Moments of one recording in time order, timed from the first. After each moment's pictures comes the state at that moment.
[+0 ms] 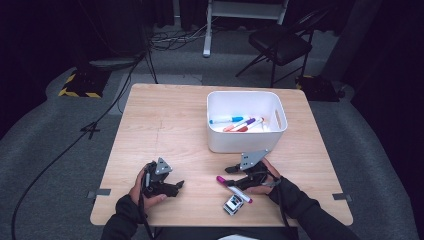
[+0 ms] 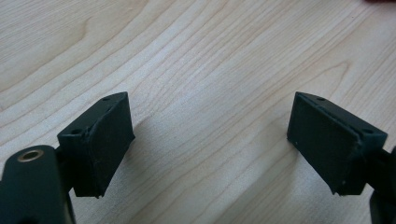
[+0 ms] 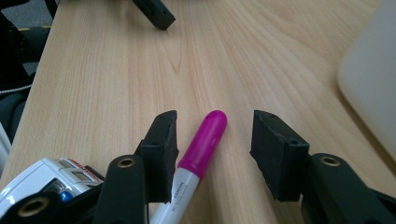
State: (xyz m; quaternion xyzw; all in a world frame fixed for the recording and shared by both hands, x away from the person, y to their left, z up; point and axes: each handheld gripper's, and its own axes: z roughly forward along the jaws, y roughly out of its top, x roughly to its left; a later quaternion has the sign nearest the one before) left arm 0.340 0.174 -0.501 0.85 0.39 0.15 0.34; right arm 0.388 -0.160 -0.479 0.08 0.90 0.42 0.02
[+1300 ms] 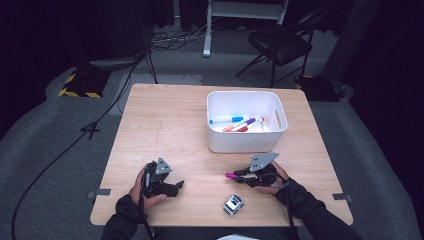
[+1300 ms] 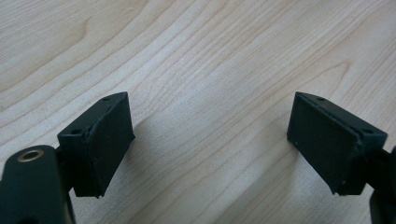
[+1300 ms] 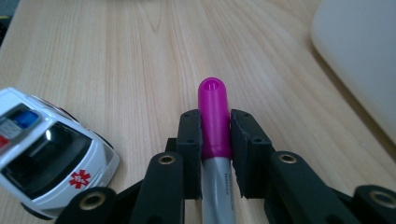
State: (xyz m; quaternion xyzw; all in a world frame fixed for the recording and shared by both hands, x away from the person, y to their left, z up) left arm 0.340 0.174 -0.501 0.85 0.39 0.15 0.34; right arm 0.391 -0.194 -0.490 0.09 0.90 0.42 0.05
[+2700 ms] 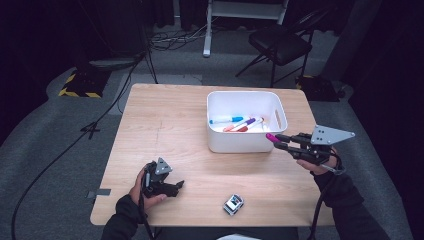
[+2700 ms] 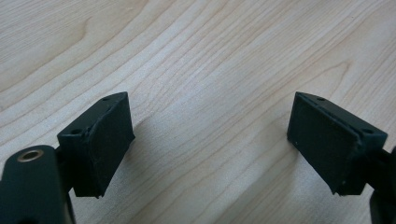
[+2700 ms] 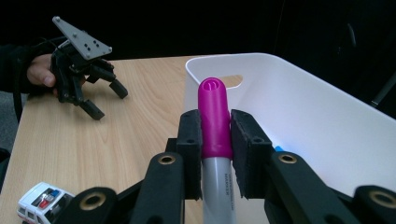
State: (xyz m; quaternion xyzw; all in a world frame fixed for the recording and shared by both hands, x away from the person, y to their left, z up) left arm 0.340 0.174 -0.502 0.85 0.39 0.15 0.34; right arm 0.389 -0.294 -0.359 0.13 0.80 0.55 0.18
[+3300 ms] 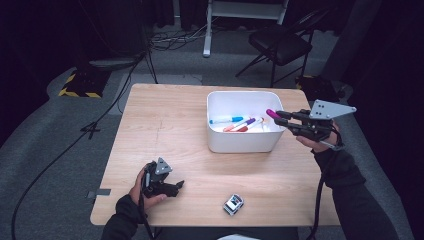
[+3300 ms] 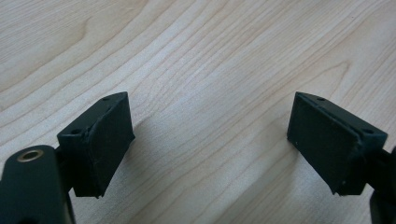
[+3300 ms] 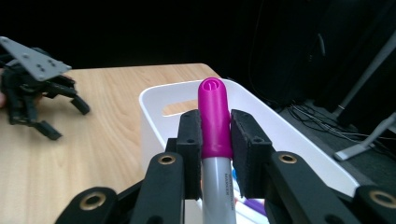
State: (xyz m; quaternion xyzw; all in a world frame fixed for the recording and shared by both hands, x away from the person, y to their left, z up) left arm 0.340 0.174 -0.501 0.85 0.39 0.15 0.34; right arm 0.427 -0.282 -0.312 0.13 0.81 0.53 0.23
